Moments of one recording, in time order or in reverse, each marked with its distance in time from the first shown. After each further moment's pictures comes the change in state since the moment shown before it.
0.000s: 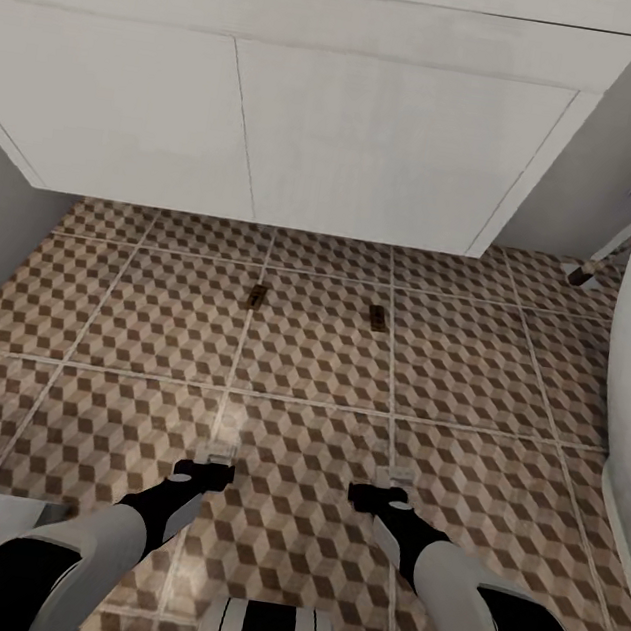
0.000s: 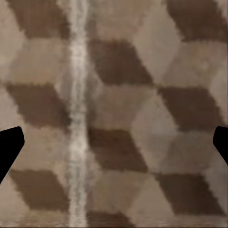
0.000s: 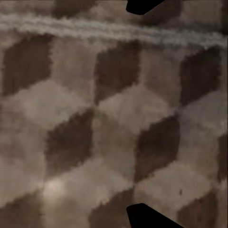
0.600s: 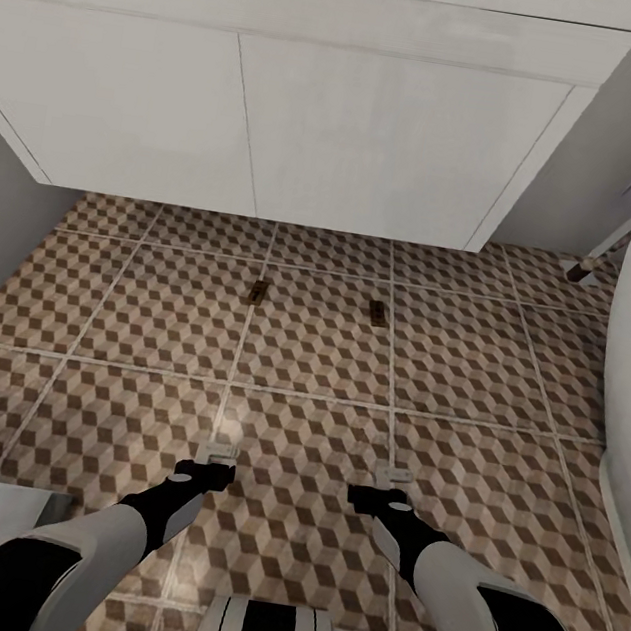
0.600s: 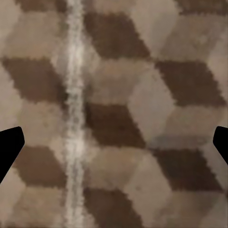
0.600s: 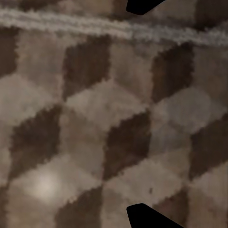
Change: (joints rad) left arm 0.000 -0.002 0.000 -0.001 0.000 0.001 -0.003; right arm -0.001 0.000 0.000 0.010 0.004 0.002 0.005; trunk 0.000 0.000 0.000
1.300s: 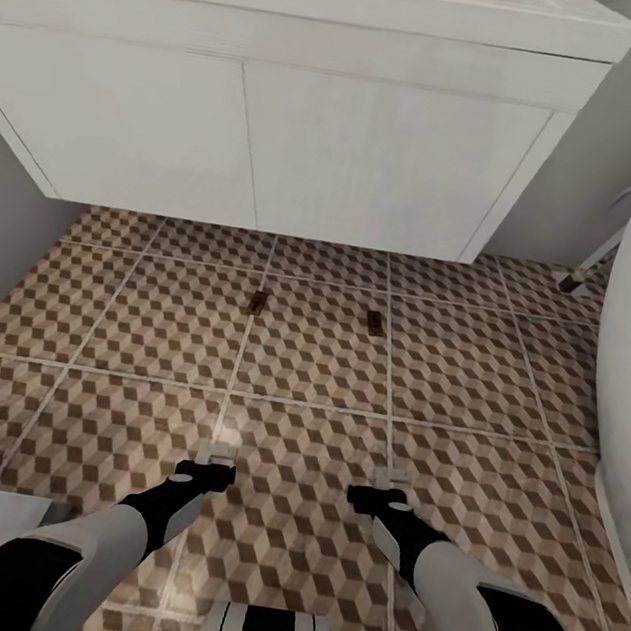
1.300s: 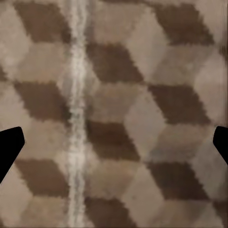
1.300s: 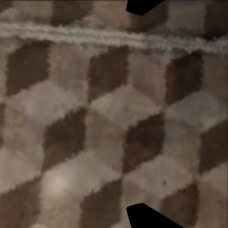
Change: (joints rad) left arm 0.000 -0.002 0.001 0.000 0.000 0.004 0.000; right arm -0.001 0.000 0.000 0.000 0.000 0.001 0.001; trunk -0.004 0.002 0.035
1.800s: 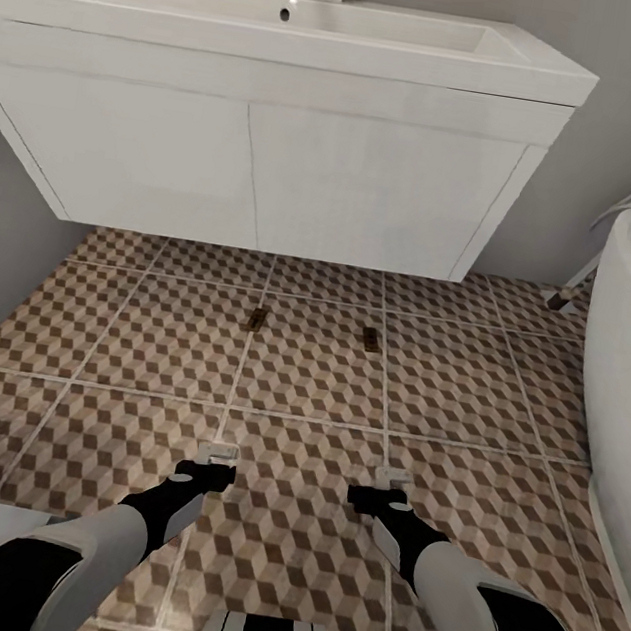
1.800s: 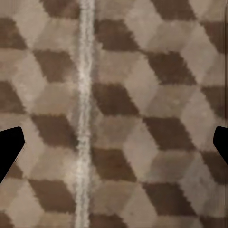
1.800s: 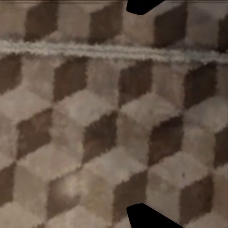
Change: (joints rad) left arm 0.000 0.000 0.001 -0.001 0.000 0.001 0.000; right arm 0.001 -0.001 0.000 0.000 0.000 0.000 0.000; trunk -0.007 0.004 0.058
